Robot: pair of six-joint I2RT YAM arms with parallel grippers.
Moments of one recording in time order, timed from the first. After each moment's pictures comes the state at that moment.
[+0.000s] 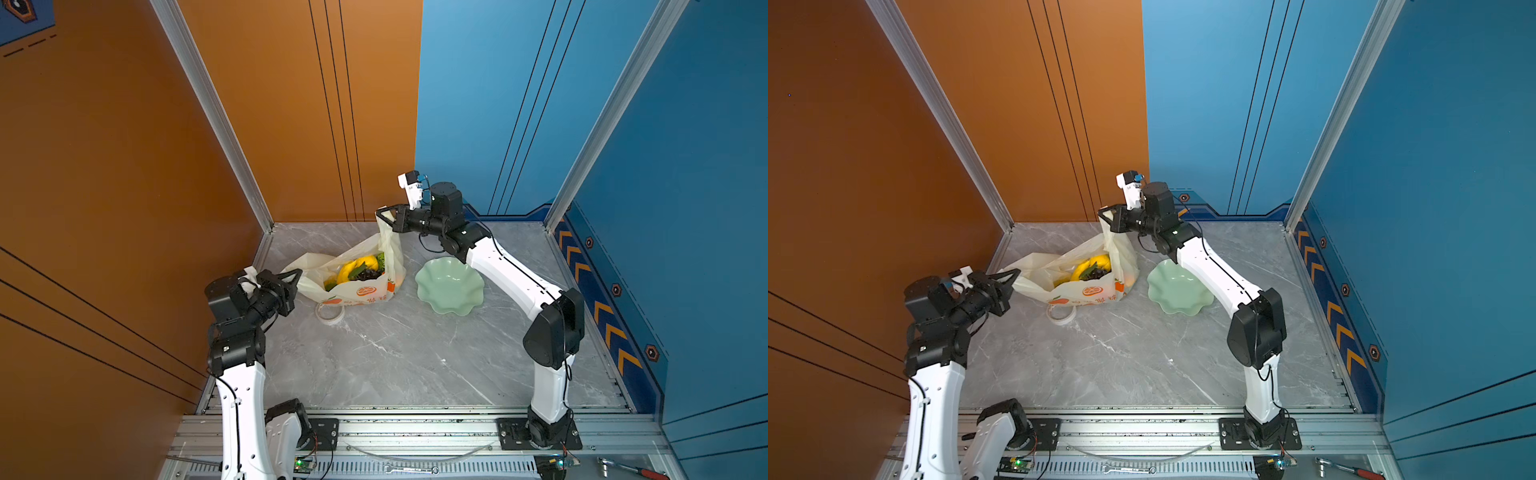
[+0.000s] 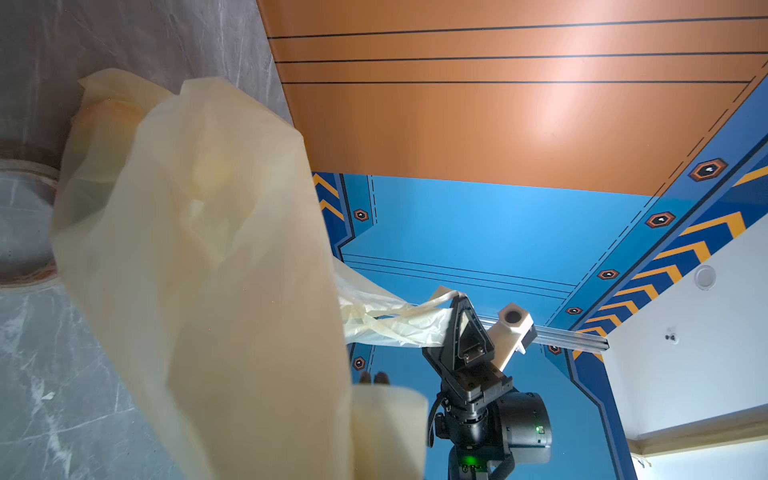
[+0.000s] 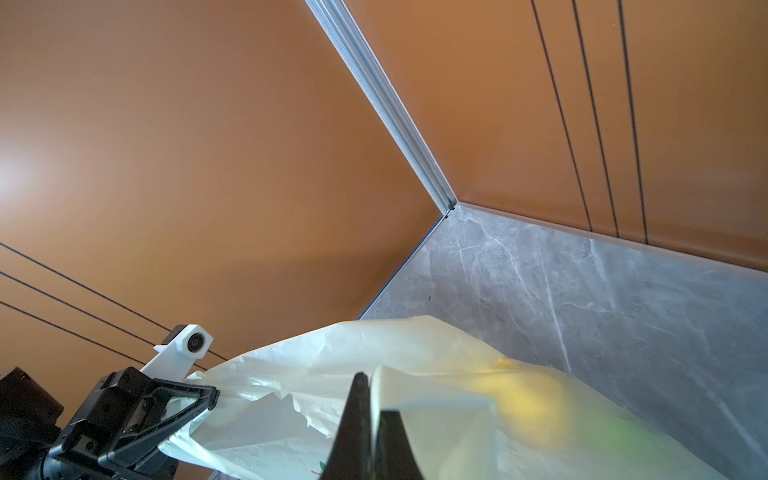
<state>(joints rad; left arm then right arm) 0.38 0.77 0.83 -0.36 0.76 -1.37 0.60 1.95 1.91 -0.13 -0.51 0.54</state>
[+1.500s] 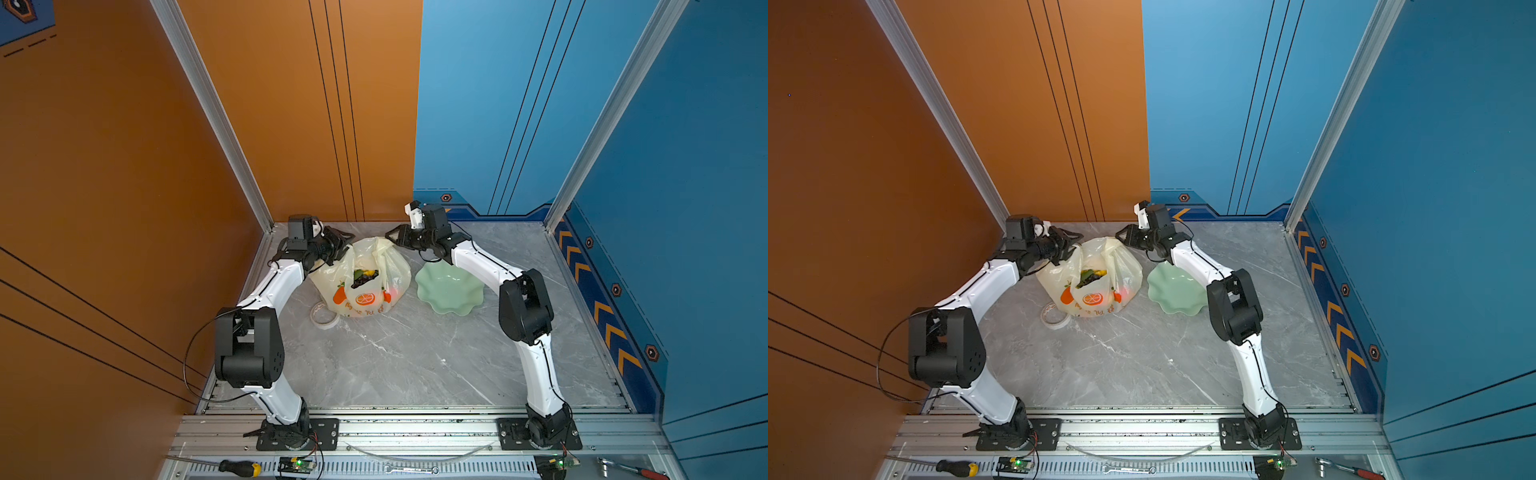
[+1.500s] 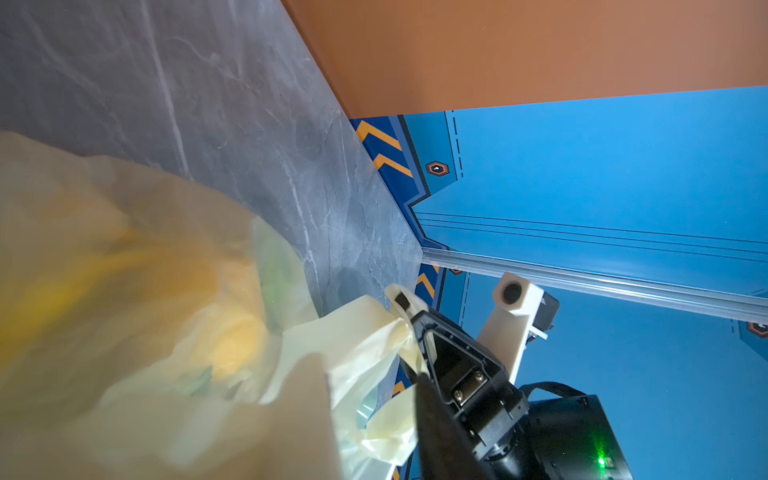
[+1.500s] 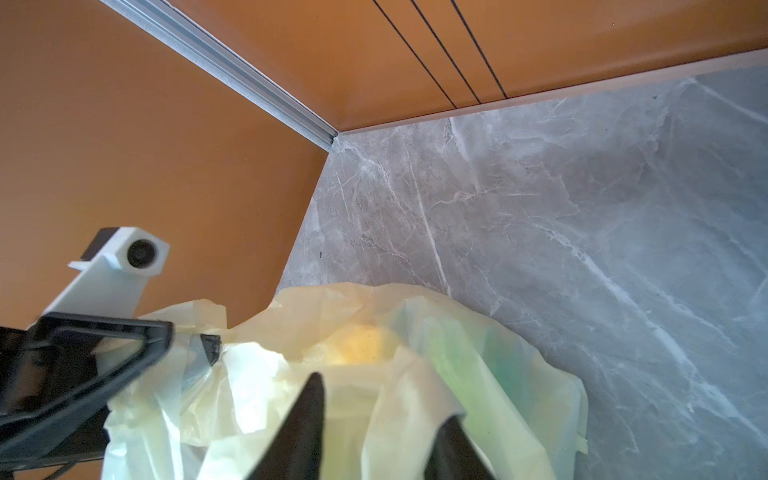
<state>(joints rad) -0.02 1.69 1.31 -0.16 0.62 -1.13 0.50 2.23 1.92 -0.16 -0.46 0.63</state>
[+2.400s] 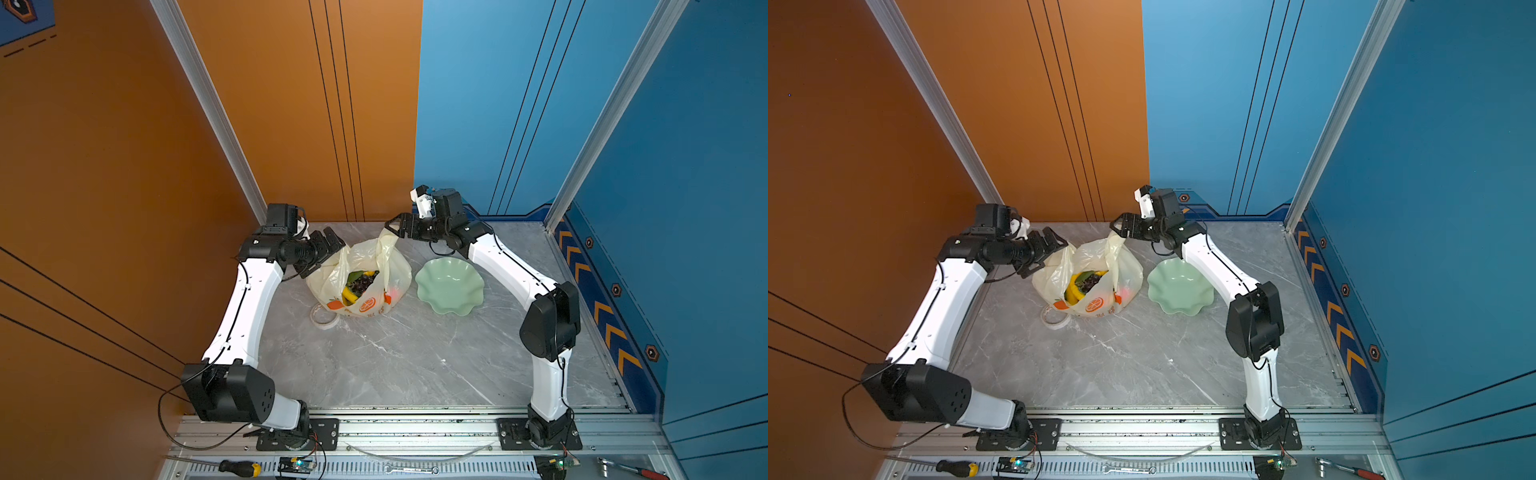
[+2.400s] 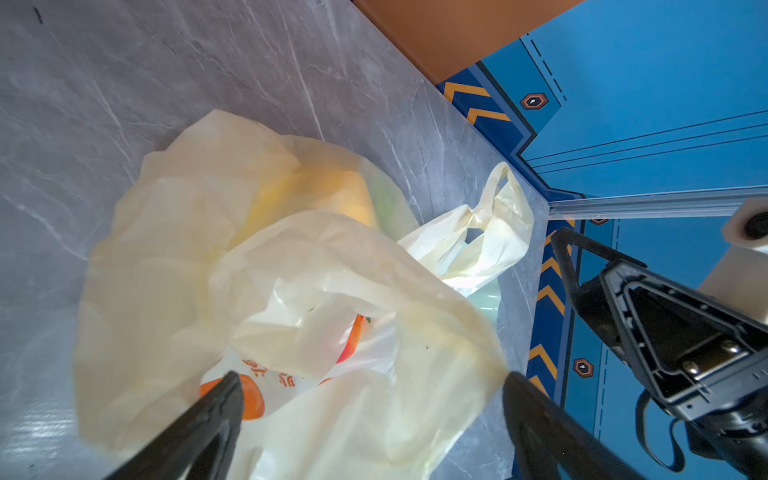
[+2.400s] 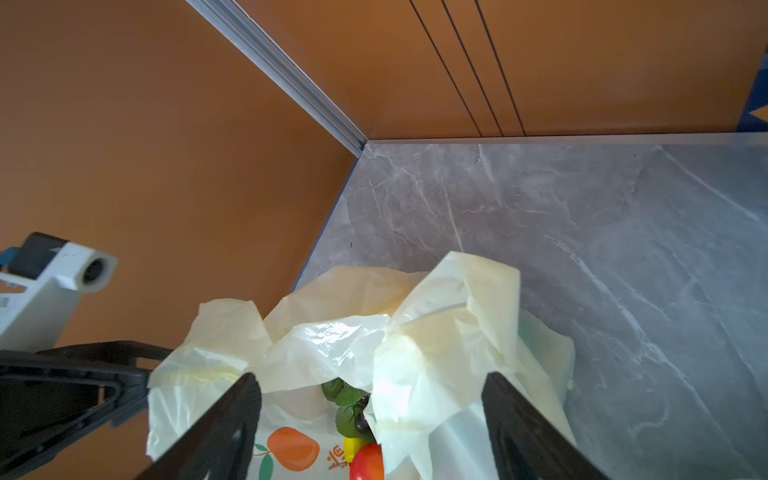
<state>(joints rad) -0.03 1.45 1.58 -0.99 0.36 -0.63 0.51 2.01 1.92 -0.40 -0.43 0.52</state>
